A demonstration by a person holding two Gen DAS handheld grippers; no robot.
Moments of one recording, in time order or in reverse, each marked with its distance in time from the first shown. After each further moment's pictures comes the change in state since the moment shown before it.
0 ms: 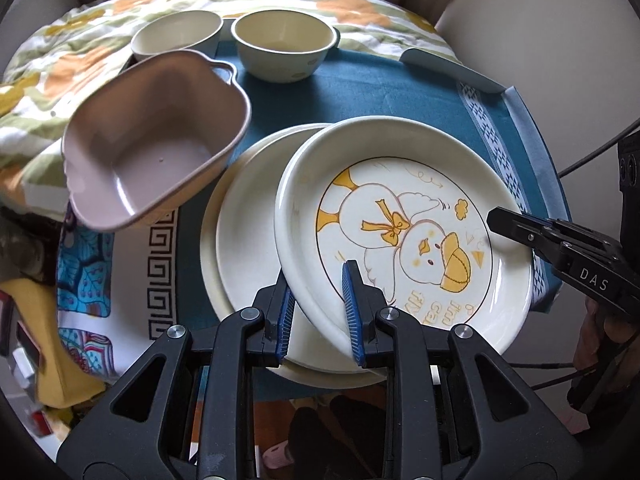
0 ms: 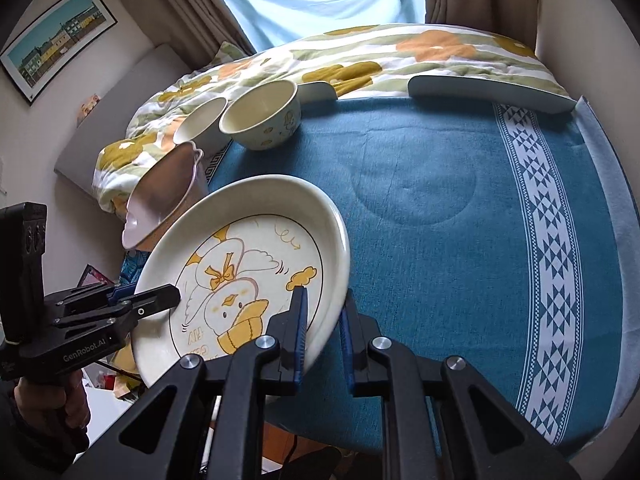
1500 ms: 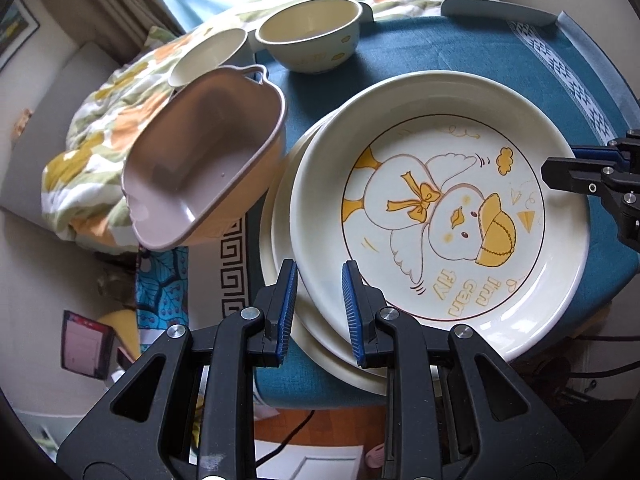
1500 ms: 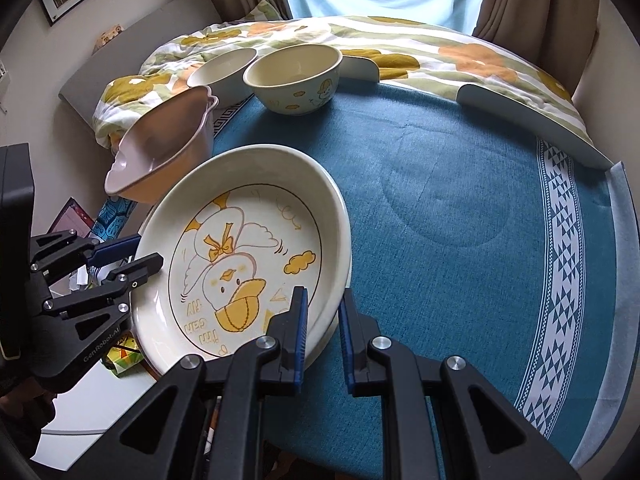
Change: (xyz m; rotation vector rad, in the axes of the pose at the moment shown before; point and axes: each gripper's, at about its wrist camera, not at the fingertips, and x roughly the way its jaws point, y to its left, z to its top) left arm 0.026 -0.031 -0.006 0.216 0.009 0.441; right arm 0.032 0.024 0.008 -0.210 0.081 -0.060
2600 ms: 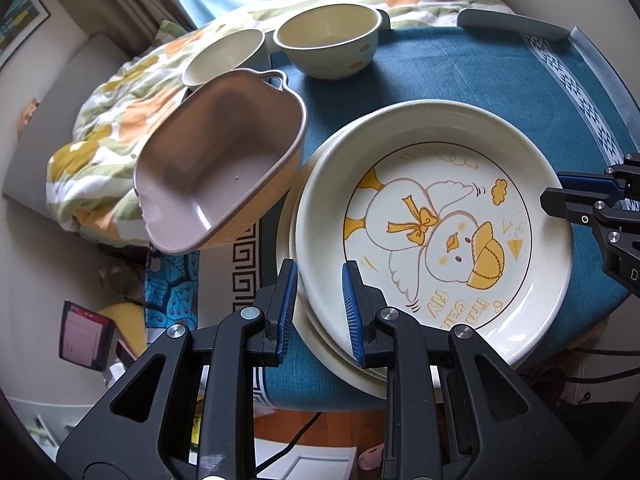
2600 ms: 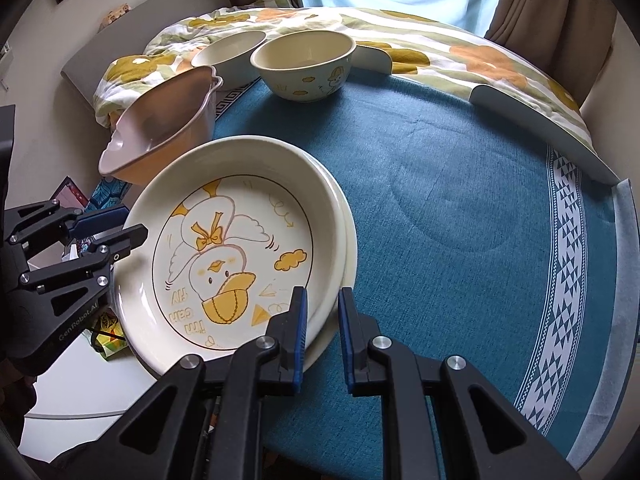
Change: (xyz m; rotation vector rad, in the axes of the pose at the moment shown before) left arm -0.004 0.014 0.005 -0.062 0.002 -0.006; right arm 0.010 0.005 0.003 -0.067 0.036 -0.027
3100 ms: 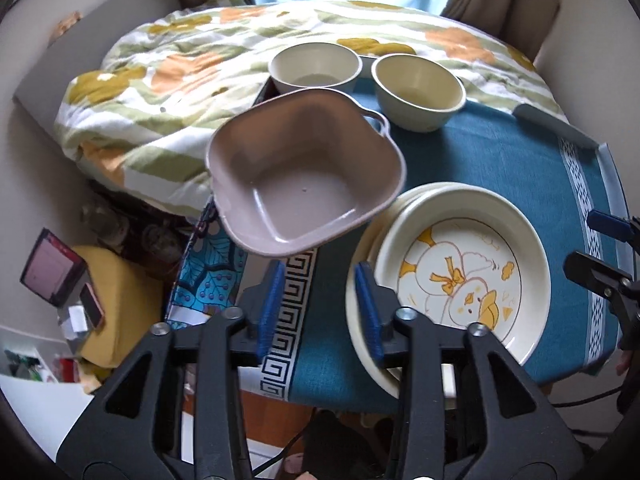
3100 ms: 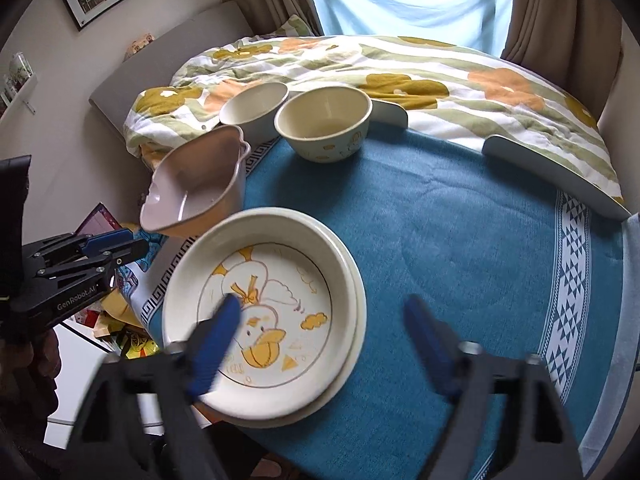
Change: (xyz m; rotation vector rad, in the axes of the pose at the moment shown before) left arm -0.023 0.092 0.008 -0.342 -0.018 -0.077; right arm -0.035 -0.007 0.042 0.003 -0.122 0.144
